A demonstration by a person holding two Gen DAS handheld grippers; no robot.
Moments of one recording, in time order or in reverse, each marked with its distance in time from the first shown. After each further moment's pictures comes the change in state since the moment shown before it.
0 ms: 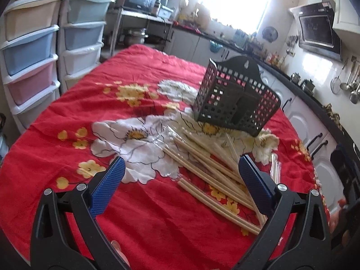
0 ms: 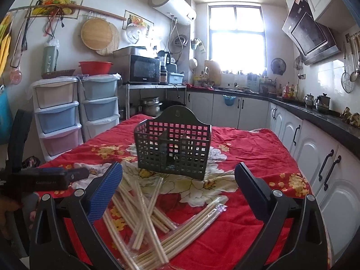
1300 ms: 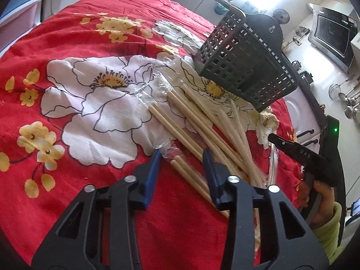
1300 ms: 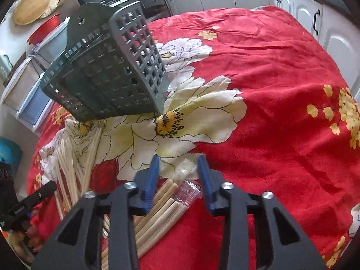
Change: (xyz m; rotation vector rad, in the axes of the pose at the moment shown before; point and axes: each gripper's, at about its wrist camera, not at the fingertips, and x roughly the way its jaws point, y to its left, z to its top) left arm 0.071 0.019 -0.008 -0.170 0.303 -0.132; right arm 0.179 -0.108 -0.047 0.332 0.708 0.128
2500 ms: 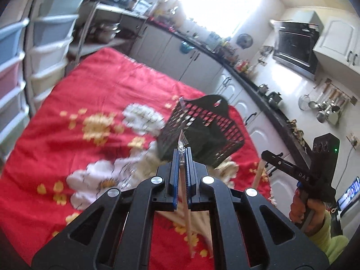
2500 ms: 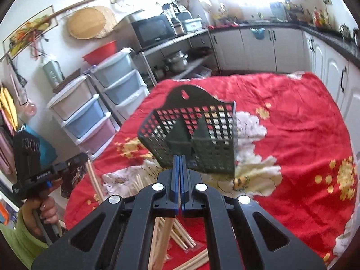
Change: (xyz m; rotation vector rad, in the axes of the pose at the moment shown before) left arm -0.102 -0.043 0.075 0.168 -0.255 -0.147; right arm -0.119 0.085 0.030 -0.178 -0.276 0.220
